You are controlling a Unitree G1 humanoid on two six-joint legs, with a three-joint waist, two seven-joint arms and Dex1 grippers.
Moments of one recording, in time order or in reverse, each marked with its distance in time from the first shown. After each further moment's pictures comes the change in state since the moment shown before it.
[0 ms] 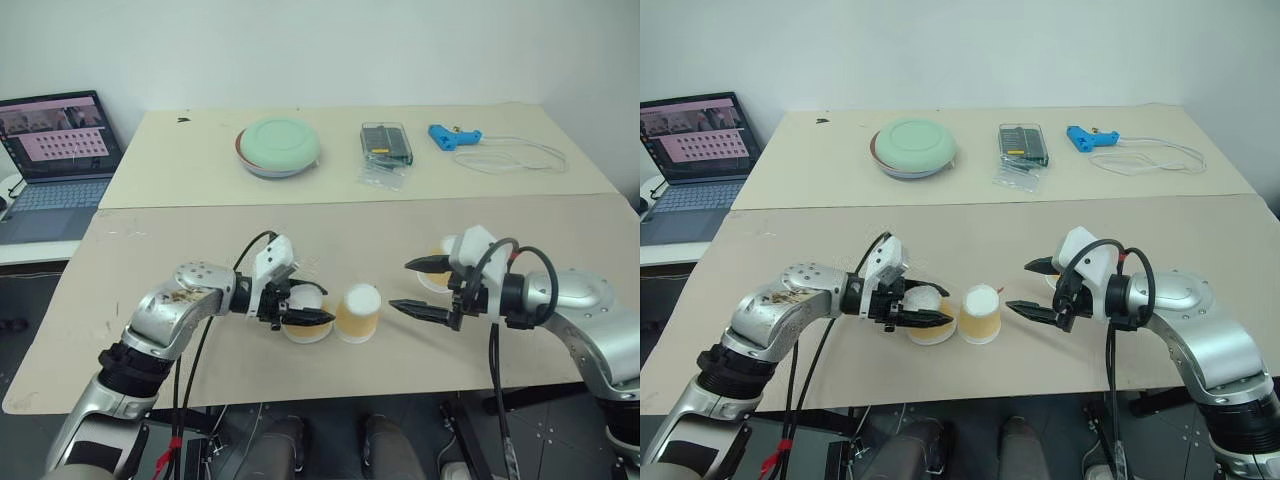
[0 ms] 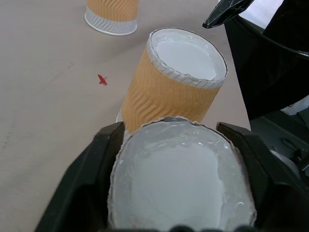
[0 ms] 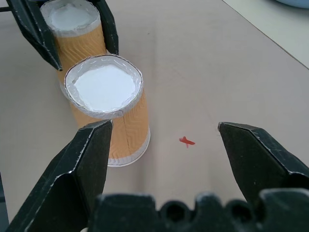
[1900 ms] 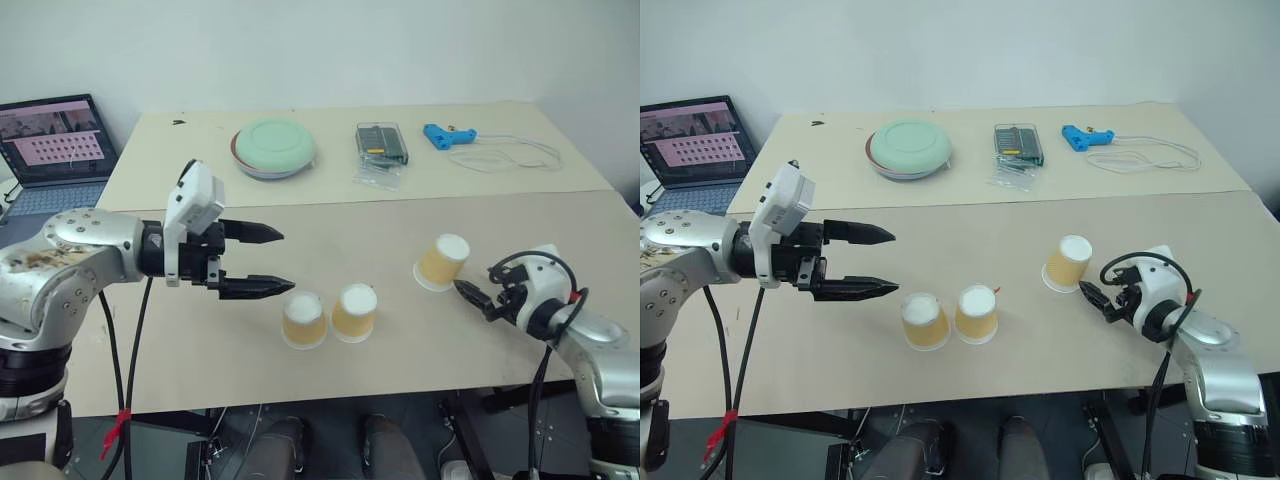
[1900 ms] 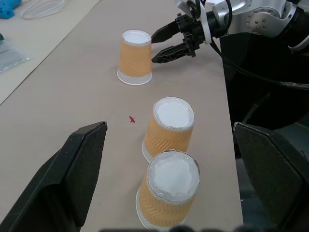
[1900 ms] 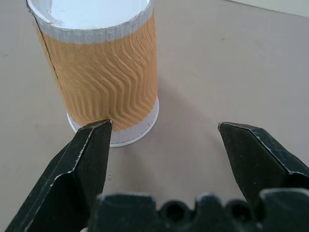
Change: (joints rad) left arm -0.058 0.319 0.339 -0.245 -0.343 0.213 0.013; right arm 0.125 0.216 -0.223 0.339 -0.177 -0.105 -0.330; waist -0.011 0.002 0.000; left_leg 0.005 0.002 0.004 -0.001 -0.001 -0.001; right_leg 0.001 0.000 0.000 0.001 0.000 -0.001
